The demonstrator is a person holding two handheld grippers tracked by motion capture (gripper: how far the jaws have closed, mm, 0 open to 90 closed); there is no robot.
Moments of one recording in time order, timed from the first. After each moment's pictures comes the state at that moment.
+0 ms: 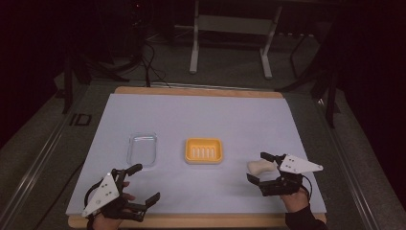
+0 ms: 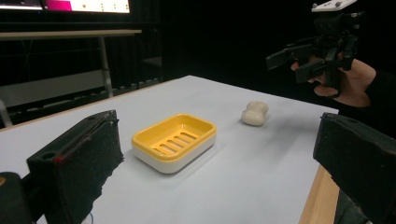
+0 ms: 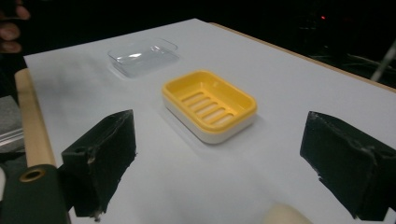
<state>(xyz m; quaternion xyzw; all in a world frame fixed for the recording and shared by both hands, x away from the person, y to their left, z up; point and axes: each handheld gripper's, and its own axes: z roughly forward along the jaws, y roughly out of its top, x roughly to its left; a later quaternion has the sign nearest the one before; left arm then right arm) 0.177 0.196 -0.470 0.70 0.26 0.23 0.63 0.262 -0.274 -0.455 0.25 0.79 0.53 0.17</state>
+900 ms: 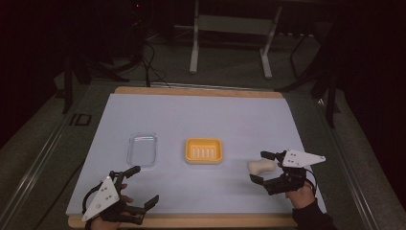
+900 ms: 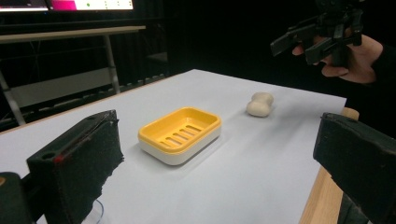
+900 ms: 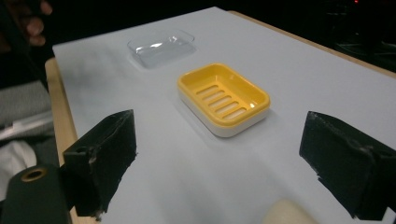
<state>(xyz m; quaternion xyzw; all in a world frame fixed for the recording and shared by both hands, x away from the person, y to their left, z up) 0.172 0.198 -0.471 0.71 0.26 0.24 0.61 0.271 -0.279 -0.439 0.22 0.82 0.52 0.13</state>
